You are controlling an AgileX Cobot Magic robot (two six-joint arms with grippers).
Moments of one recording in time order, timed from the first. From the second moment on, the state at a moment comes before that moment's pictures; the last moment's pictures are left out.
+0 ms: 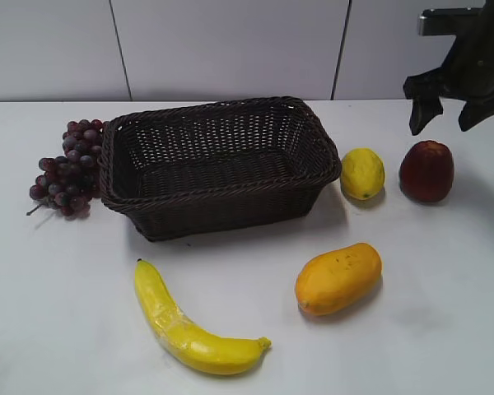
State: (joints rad) left arm 0.10 0.00 -0.49 -0.29 1.08 0.11; right arm 0.10 2.05 -1.61 -0.02 0.92 0.06
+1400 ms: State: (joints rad) left arm 0.10 0.00 -0.49 -0.29 1.08 0.11; right arm 0.10 2.16 -1.68 -0.06 1.05 0.09
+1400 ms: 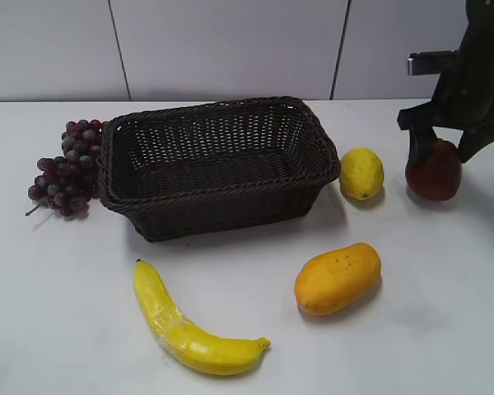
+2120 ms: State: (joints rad) left arm 0.10 0.00 -0.49 -0.29 1.08 0.11; right arm 0.32 2.08 -2.08 -0.07 1.21 0.06
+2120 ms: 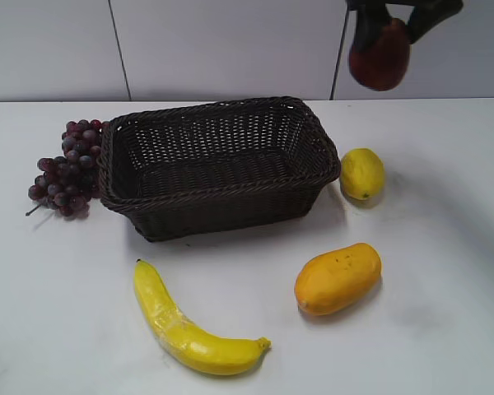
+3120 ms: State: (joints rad) left arm 0.10 0.00 -0.49 -0.29 1.08 0.11; right arm 0.58 2.36 -2.08 0.08 1.03 0.05
